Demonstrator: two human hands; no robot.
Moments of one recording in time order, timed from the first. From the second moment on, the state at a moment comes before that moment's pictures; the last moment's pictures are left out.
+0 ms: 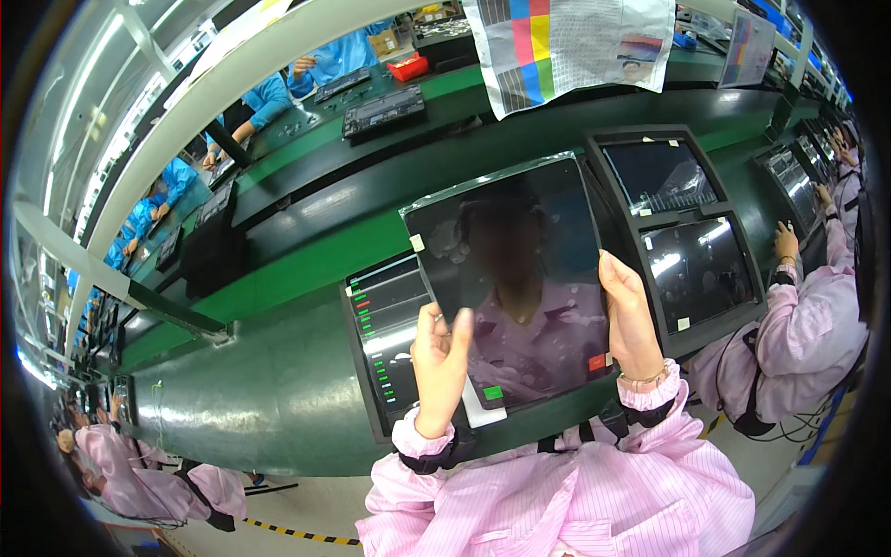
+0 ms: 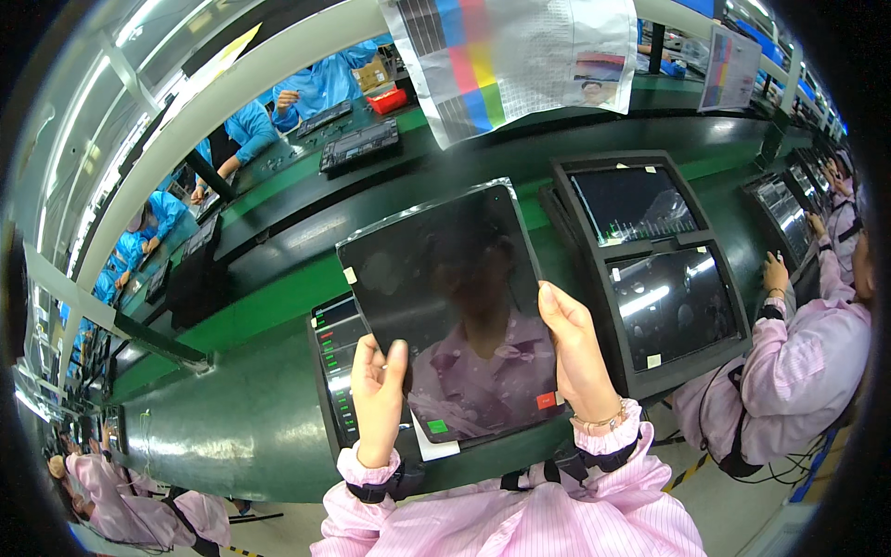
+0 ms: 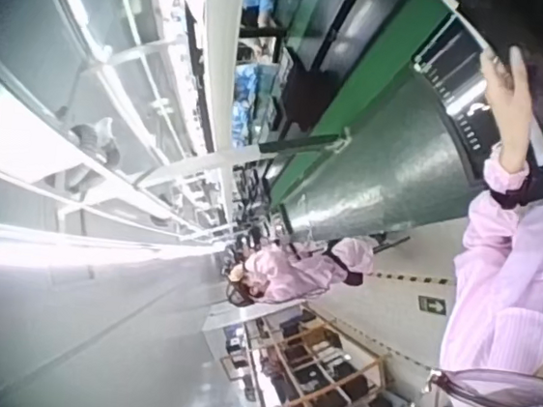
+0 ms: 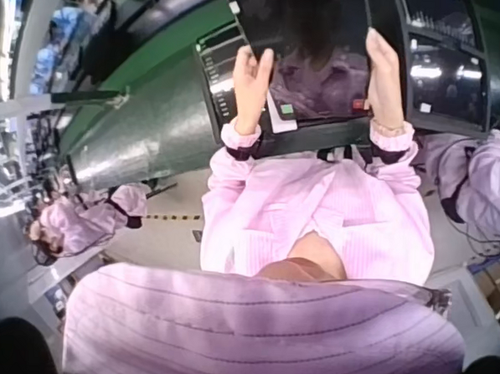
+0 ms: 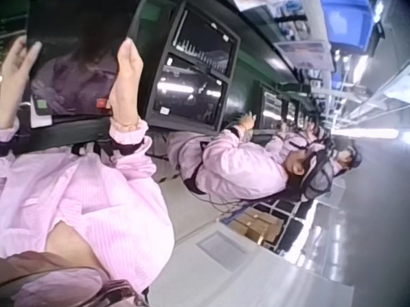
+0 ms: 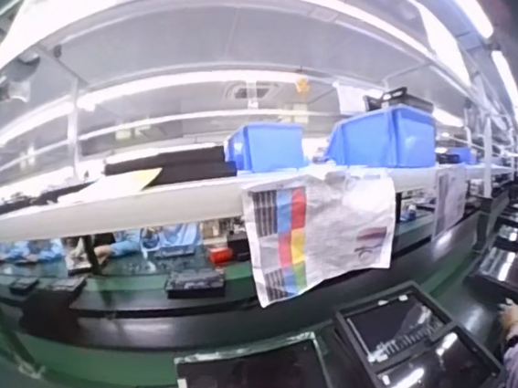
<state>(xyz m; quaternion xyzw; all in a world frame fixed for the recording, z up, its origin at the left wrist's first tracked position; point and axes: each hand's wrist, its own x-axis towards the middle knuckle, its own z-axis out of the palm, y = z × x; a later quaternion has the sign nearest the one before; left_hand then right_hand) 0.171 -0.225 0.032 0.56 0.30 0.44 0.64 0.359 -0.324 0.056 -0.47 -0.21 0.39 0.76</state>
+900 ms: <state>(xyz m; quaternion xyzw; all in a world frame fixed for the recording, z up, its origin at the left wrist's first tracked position) 0.147 -0.286 -0.008 0.89 0.43 0.14 0.08 0.401 -0.291 0.006 -0.49 -0.18 0.43 0.74</state>
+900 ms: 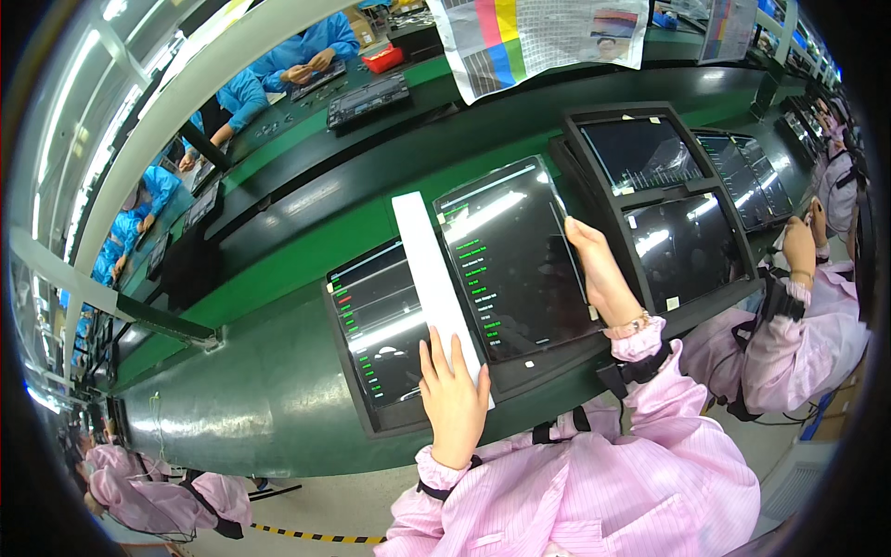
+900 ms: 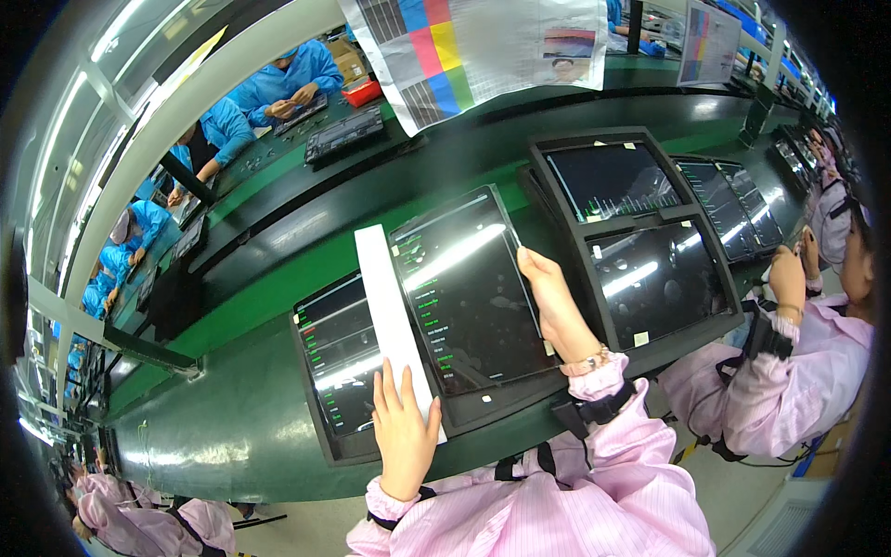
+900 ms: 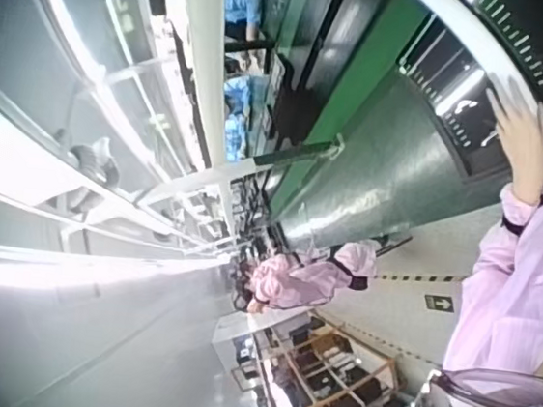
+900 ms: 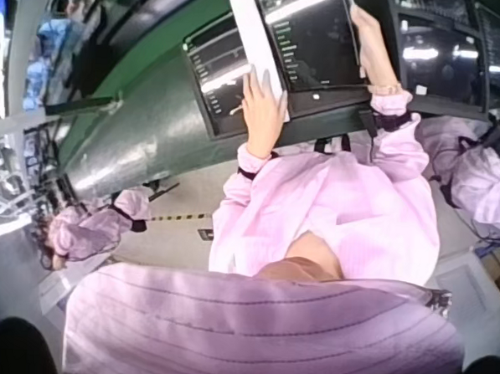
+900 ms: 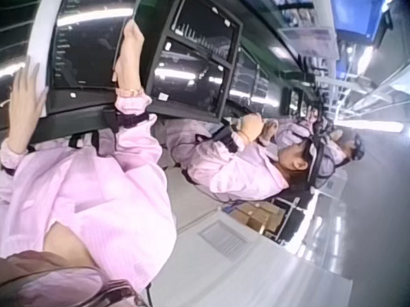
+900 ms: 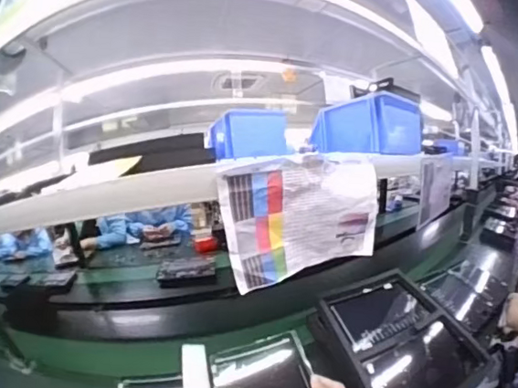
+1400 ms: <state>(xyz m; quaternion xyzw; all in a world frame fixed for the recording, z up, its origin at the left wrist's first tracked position) 0.137 -0.295 0.003 0.77 0.46 0.36 0.23 0.359 -0.277 -0.008 -0.70 -0.65 -0.09 0.27</state>
